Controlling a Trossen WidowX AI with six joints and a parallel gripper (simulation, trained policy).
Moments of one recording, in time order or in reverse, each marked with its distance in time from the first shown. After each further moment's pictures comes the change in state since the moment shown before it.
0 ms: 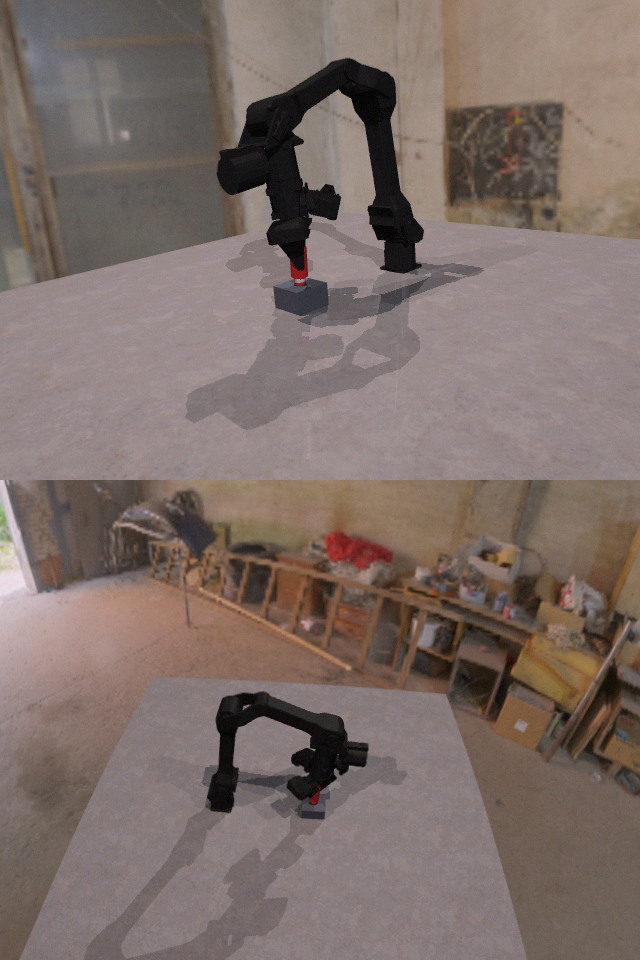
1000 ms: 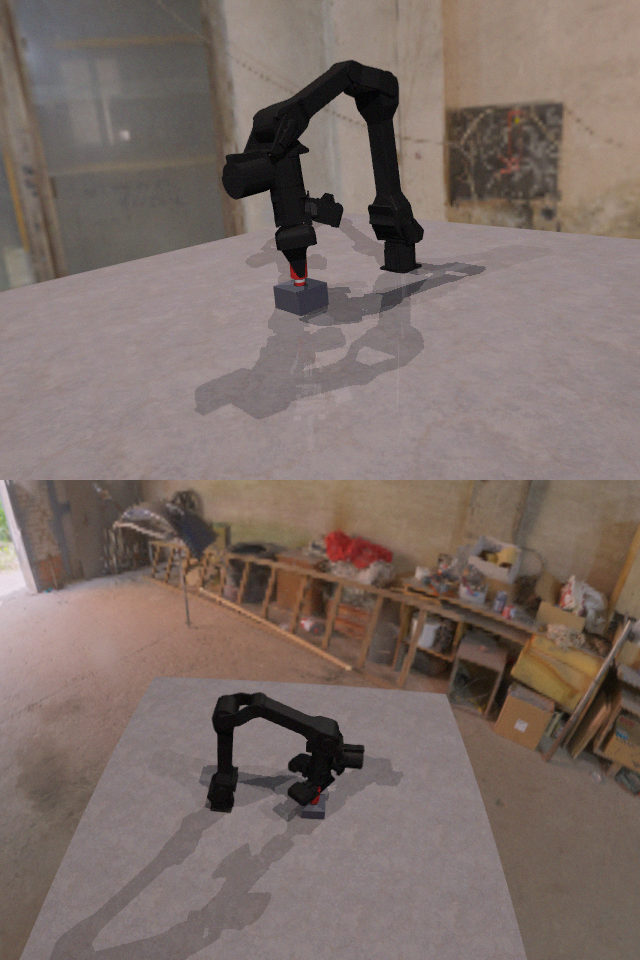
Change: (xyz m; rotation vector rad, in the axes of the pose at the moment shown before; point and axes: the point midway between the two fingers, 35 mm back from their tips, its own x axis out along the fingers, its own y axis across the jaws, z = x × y) arm 0.014 0.001 -0.003 -0.131 0.047 -0.021
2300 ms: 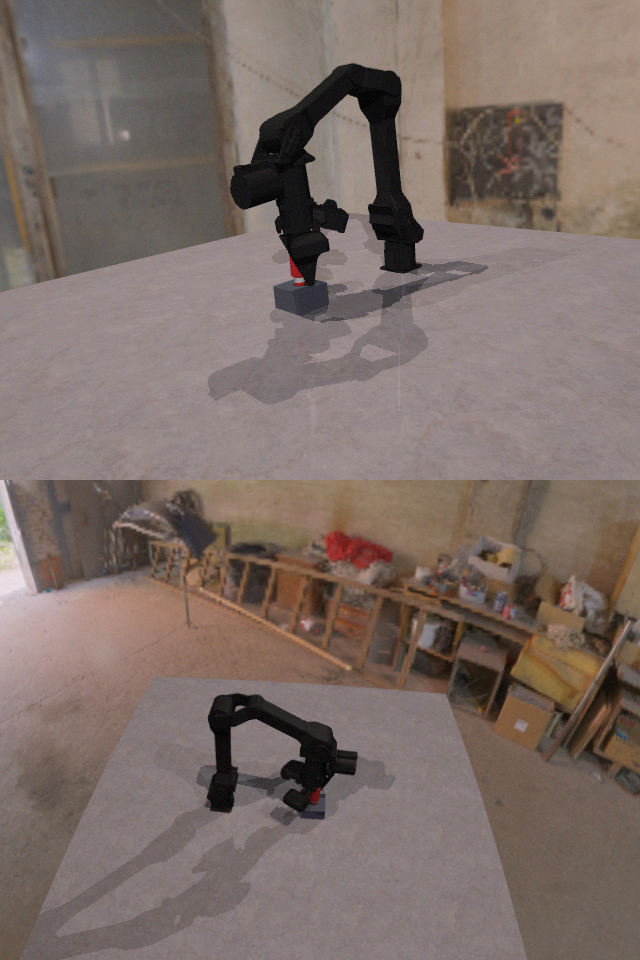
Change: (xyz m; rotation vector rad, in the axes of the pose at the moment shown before) arm 0.014 0.017 0.008 -0.123 0.004 0.029
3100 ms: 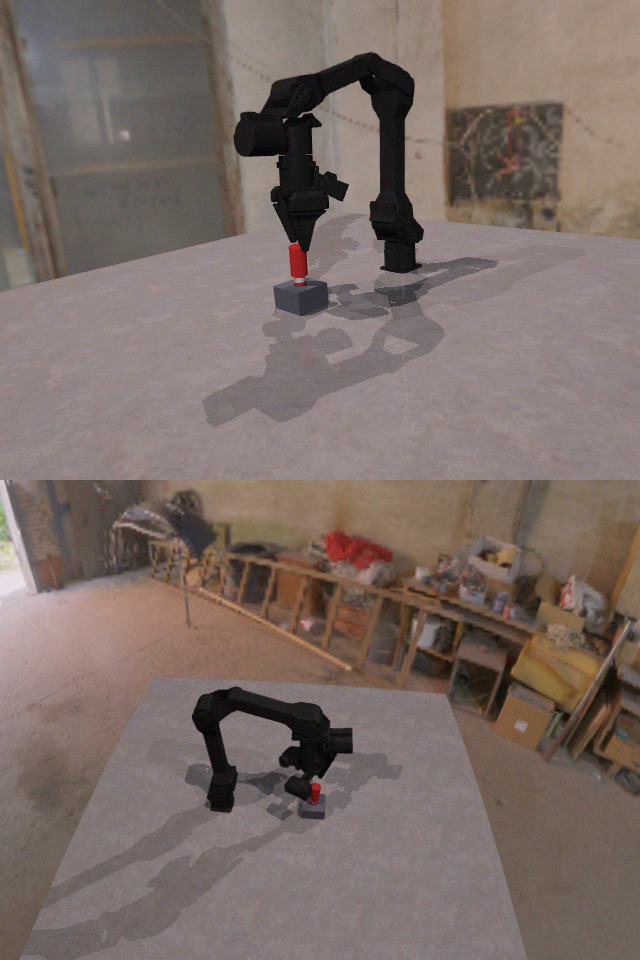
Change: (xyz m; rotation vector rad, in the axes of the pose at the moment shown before) arm -0.063 -0.004 -0.001 -0.048 0.145 -0.107
